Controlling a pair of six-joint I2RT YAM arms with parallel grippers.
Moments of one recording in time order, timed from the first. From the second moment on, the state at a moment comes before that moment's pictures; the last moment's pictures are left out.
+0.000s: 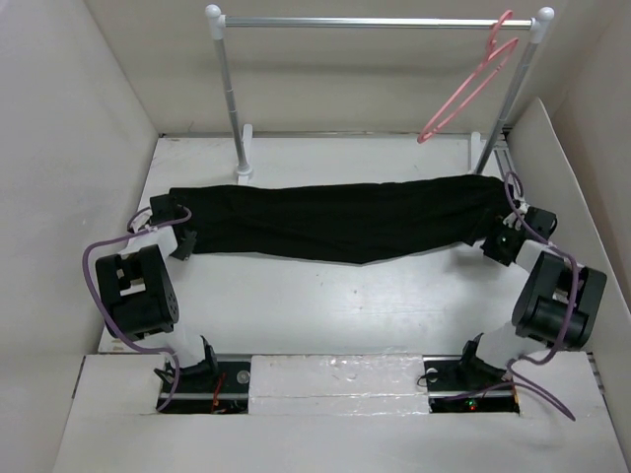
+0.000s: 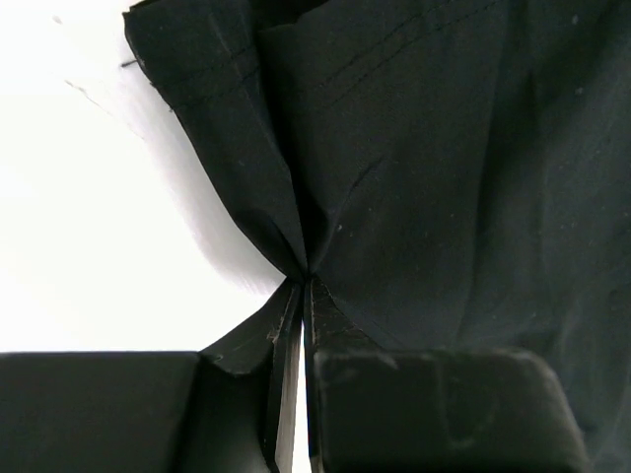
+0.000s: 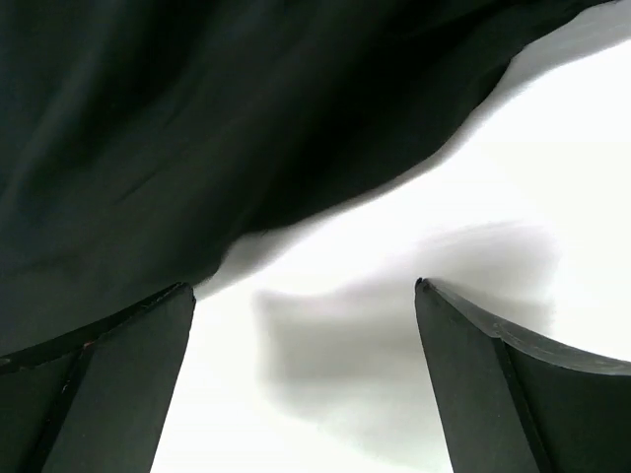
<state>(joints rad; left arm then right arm) 0.25 1.59 0.85 -0.33 -0.20 -0.94 -0.46 1.49 0.72 -0.09 -0.47 0.16</state>
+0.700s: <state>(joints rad) 0.25 1.62 0.92 -0.42 -0.34 -0.78 -0.46 1.53 0.67 0.07 -0.43 0.30</state>
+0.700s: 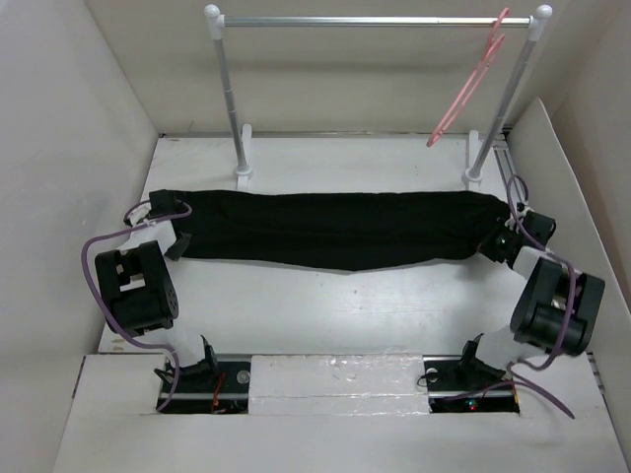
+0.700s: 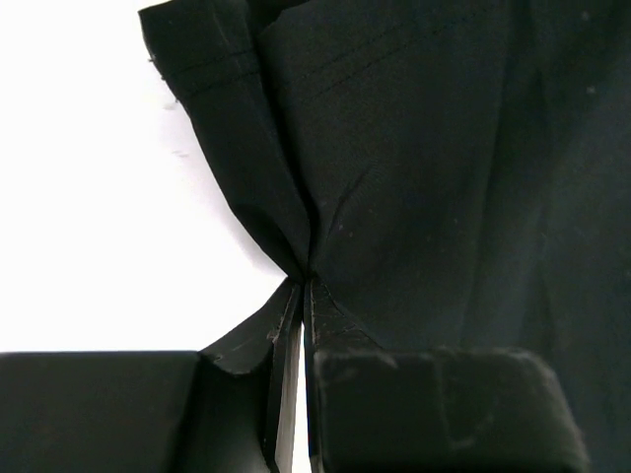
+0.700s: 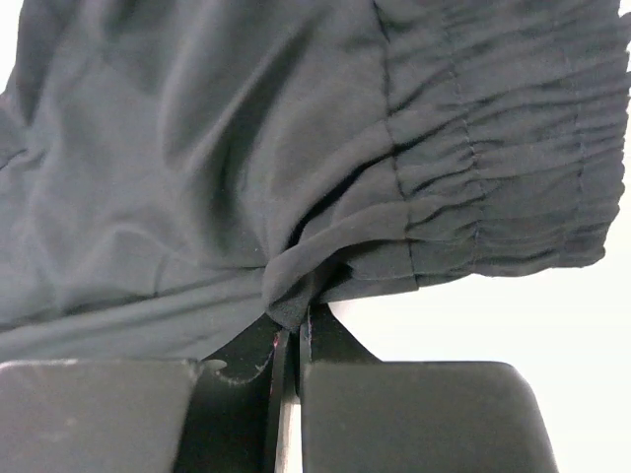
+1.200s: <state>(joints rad) 0.26 1.42 0.83 -0.63 -0.47 -0.77 -0.70 0.99 0.46 -0.45 -0.41 0.09</state>
